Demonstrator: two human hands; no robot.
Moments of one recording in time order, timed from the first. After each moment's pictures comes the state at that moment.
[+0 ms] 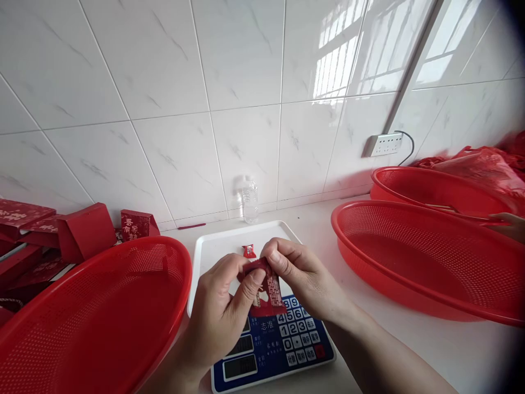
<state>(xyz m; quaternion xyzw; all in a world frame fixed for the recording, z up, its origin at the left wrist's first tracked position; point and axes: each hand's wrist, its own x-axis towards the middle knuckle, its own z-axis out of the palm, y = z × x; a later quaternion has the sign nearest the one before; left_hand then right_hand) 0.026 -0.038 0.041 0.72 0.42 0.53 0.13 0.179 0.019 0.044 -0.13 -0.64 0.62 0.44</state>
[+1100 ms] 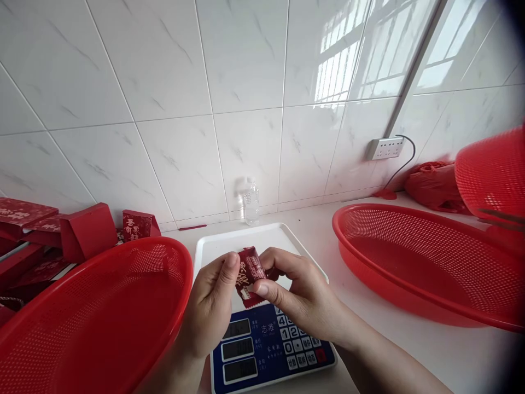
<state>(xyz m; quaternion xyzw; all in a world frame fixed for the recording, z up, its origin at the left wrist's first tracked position) 0.021 -0.032 0.032 0.57 0.37 0.61 0.41 0.181 0.008 0.045 -0.17 -0.75 0.46 0.44</state>
